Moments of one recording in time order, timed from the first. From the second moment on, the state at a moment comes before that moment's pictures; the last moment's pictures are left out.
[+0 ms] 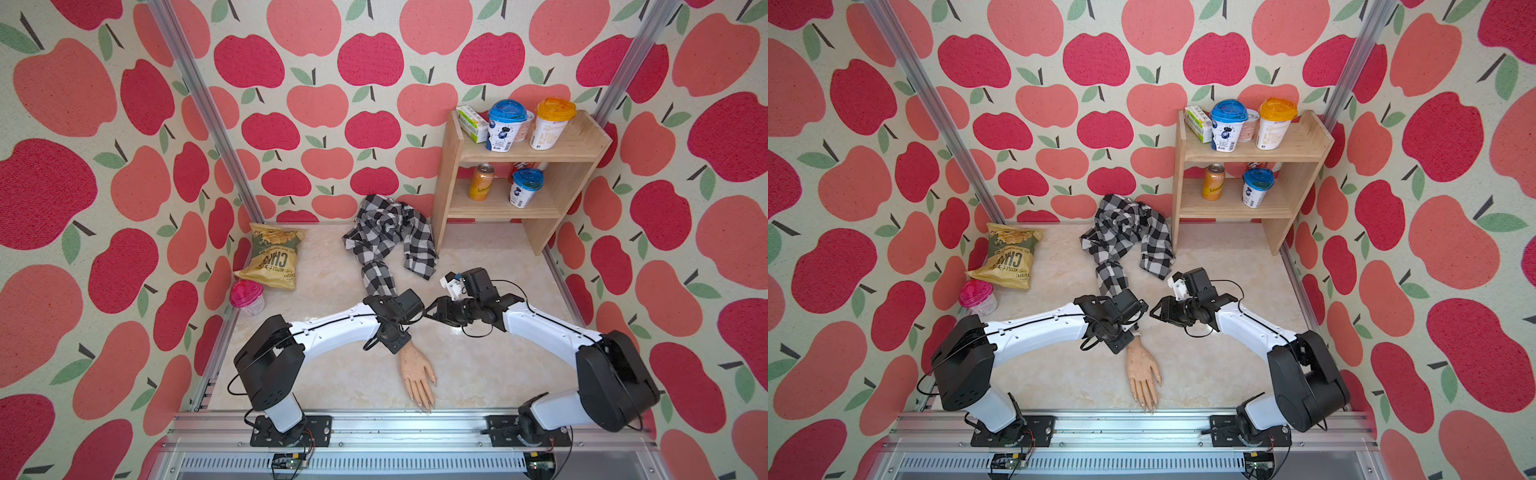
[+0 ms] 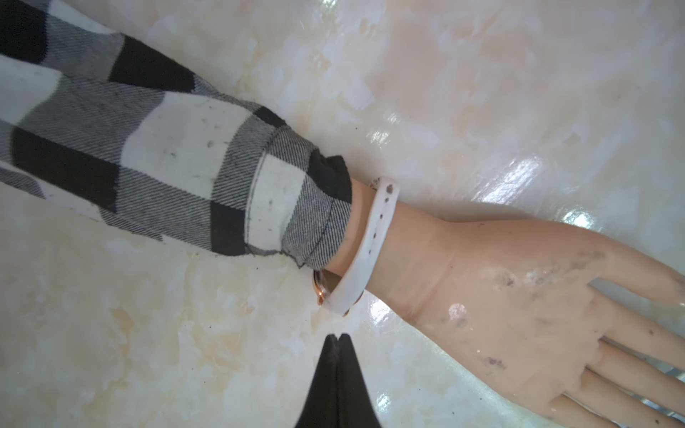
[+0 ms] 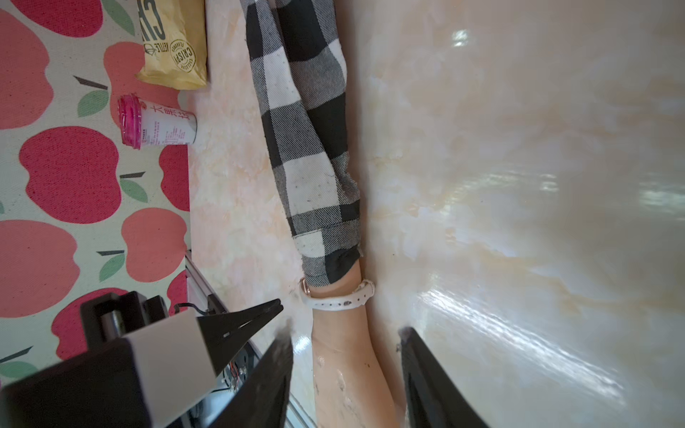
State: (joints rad) left arm -0.94 1.64 1.13 -0.78 -0.12 -0.07; right arm 0.57 1.49 0.82 -0.26 -0.60 0.61
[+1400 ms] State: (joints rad) left arm -0.88 1.71 1.08 -0.66 -0.09 -0.05; right arm 0.71 1.79 1.04 -0.50 -0.45 0.39
